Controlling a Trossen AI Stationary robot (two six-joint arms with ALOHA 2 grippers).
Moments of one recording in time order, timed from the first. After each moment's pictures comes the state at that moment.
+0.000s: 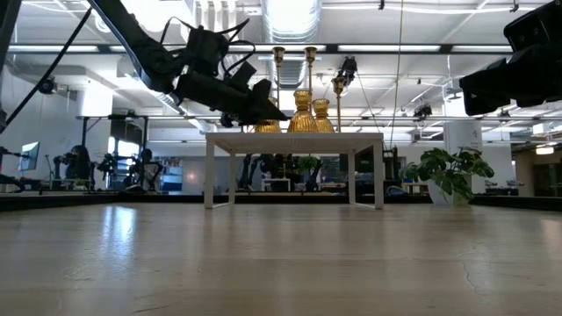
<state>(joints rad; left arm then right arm) 0.49 1.63 0.85 0.66 -0.06 0.00 0.17 0.11 0.01 0.02 0.05 -0.02</state>
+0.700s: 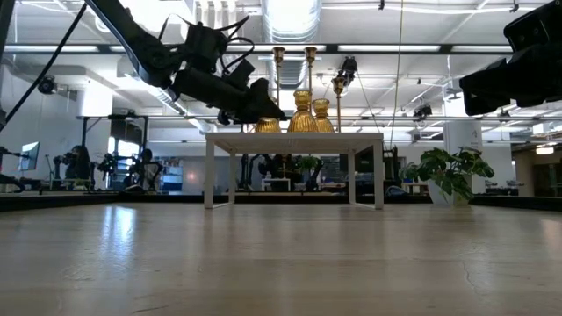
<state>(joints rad) 0.50 1.59 0.84 0.61 -0.07 0.03 0.17 0.11 0.01 0.02 0.05 -0.02</state>
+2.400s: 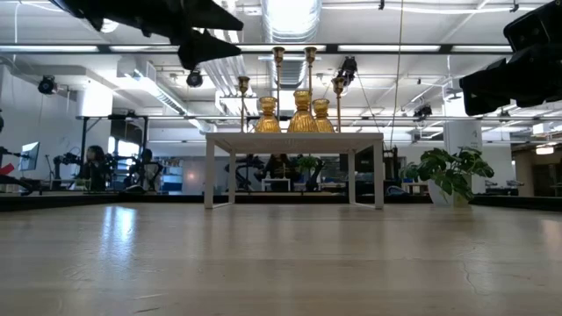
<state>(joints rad) 0.12 1.03 0.70 0.21 -0.06 -0.11 0.17 0.11 0.01 0.02 0.05 -0.02</state>
